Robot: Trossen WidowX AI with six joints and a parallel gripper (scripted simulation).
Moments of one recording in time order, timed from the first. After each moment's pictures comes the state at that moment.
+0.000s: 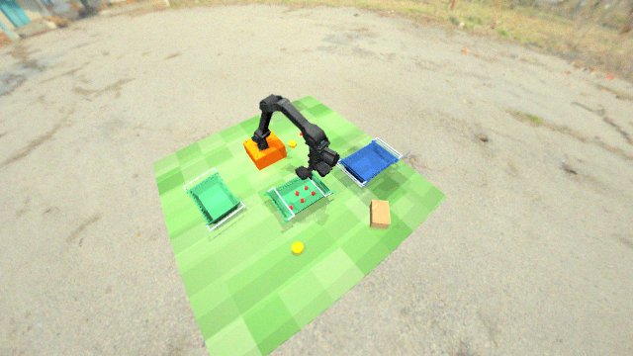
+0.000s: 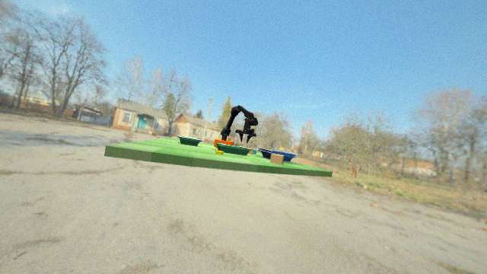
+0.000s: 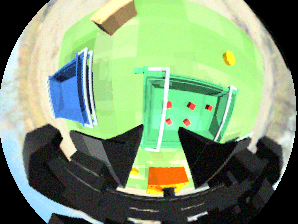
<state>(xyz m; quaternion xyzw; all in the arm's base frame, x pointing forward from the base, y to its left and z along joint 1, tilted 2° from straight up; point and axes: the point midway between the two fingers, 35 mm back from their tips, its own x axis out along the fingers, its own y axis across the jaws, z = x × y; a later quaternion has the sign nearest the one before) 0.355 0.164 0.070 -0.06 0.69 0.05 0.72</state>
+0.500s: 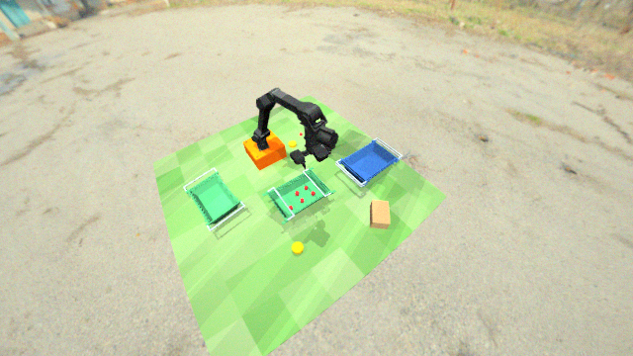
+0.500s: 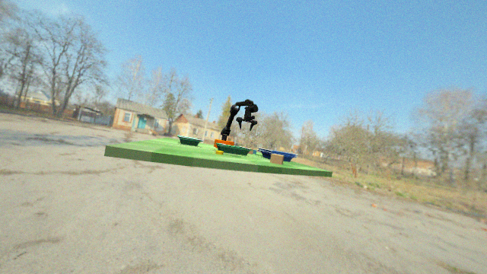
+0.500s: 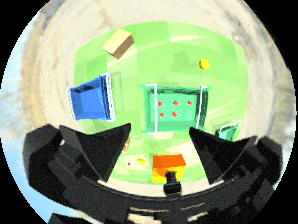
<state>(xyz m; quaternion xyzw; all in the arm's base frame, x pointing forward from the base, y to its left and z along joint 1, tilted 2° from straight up) 0.357 0.152 0.175 -0.03 0.68 0.03 0.73</state>
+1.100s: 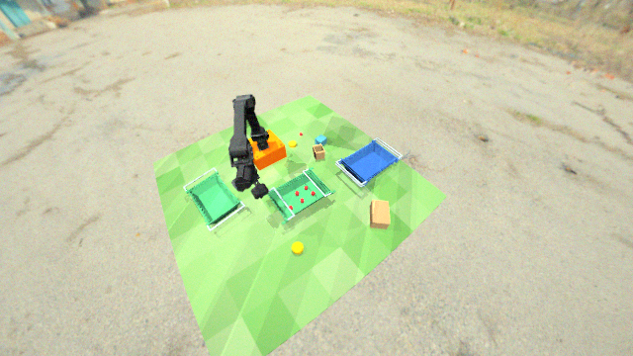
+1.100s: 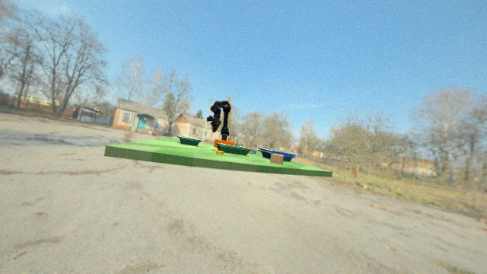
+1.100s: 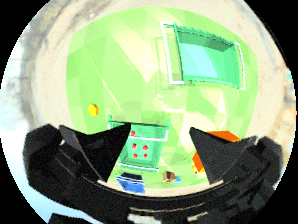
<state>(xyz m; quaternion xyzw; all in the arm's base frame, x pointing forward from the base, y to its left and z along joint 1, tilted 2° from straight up) 0.335 -0.119 0.113 0.46 0.52 -0.45 0.56</state>
